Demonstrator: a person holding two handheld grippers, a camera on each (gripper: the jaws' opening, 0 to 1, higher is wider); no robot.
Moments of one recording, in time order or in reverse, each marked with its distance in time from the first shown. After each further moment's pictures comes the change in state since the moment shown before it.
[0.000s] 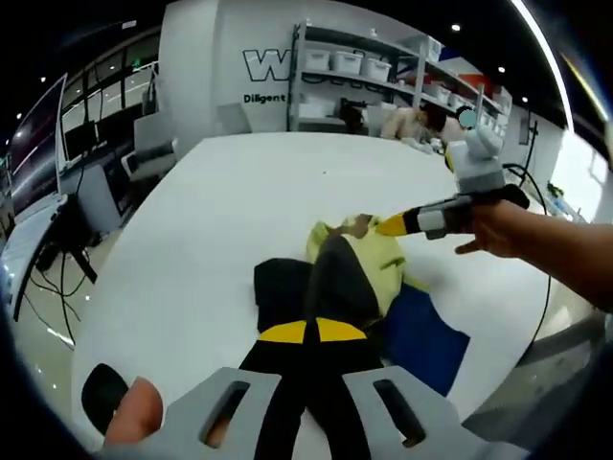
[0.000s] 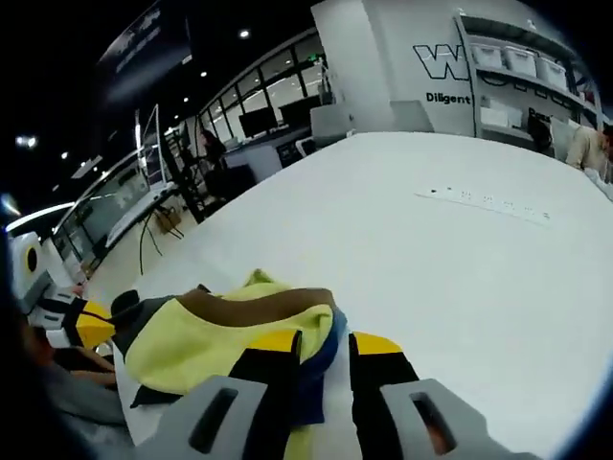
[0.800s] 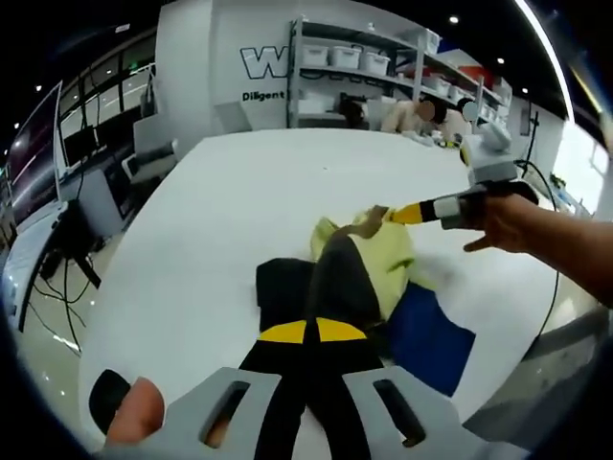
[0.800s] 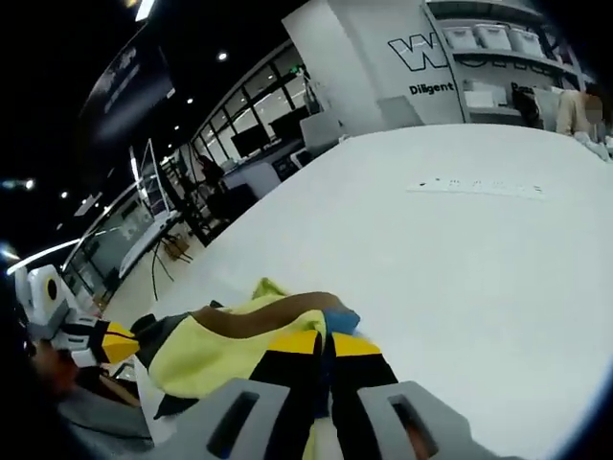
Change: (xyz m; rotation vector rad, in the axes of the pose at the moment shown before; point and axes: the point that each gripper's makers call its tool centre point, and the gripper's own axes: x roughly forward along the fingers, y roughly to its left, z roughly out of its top) left arm 0.004 -0.001 0.003 0.040 0.015 0.012; right arm -0.024 -0.004 0.003 0.089 -0.044 0.027
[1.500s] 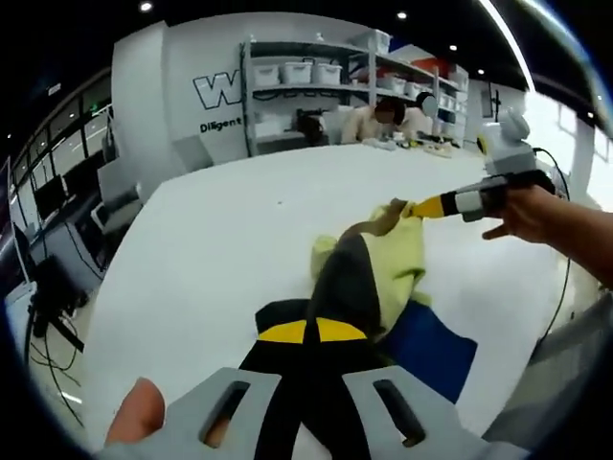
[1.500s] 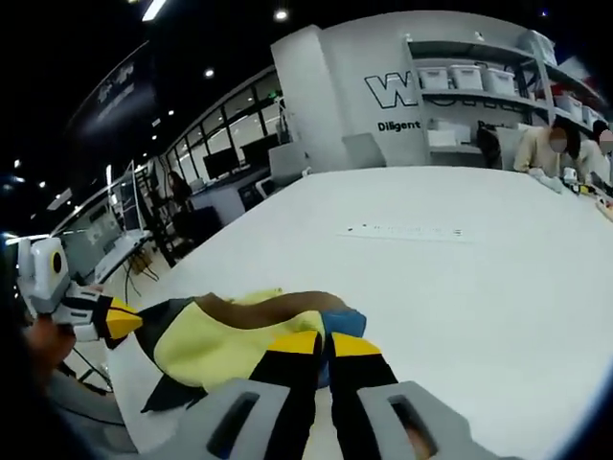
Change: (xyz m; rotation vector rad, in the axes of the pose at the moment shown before) left arm 0.039 -0.060 0.060 0.175 -0.085 -0.112; right arm -0.096 -0.072 0.030 -0.040 -0.145 -0.205
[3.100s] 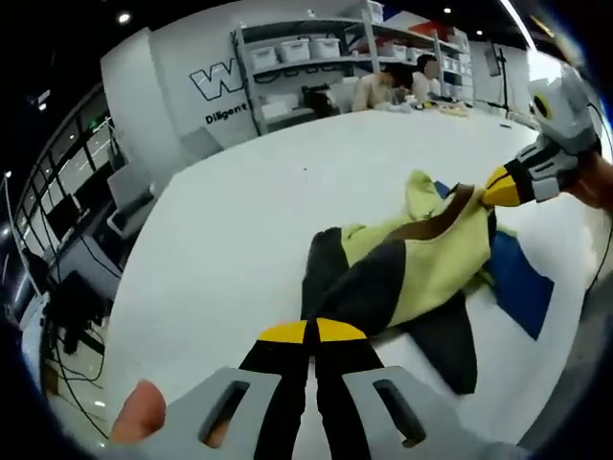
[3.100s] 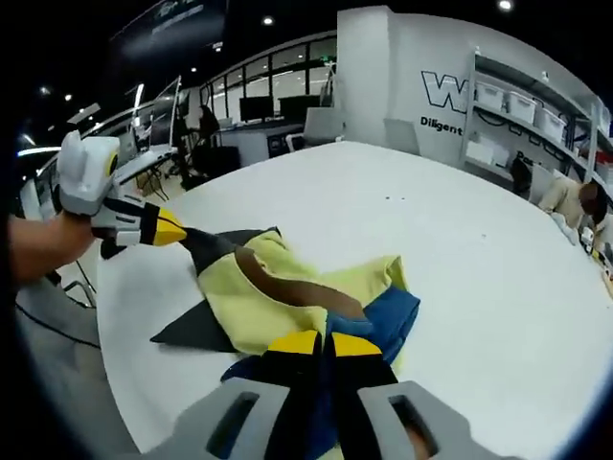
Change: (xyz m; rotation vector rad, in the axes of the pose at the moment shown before) left arm 0.027 0.055 -0.048 0.105 0.114 0.116; right arm 0.000 0.053 -0.066 -0.300 0.174 0.072
